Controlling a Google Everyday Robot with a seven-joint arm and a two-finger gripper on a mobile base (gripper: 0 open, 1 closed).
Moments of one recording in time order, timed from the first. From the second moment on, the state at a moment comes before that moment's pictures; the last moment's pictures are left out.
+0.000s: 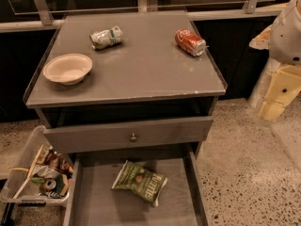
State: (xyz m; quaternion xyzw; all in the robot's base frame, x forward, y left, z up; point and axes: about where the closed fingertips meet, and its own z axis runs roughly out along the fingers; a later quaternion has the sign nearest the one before) arm 0.438 -0.217 0.976 -0.60 0.78 -0.03 0.16
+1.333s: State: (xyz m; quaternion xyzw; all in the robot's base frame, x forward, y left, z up) arm 0.419 -0.188 0.880 -0.61 0.78 0.02 0.16
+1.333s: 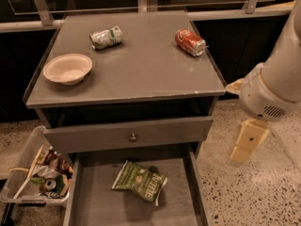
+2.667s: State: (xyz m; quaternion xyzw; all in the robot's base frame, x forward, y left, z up) arm 0.411 -0.169 0.826 -0.63 0.74 0.07 0.21
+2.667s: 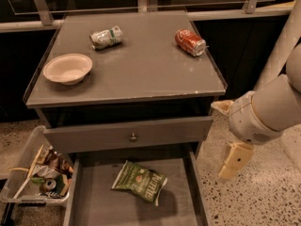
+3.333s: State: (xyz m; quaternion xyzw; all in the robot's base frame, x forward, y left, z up) arm 0.432 -0.145 0.756 -0.61 0.73 0.12 0.28
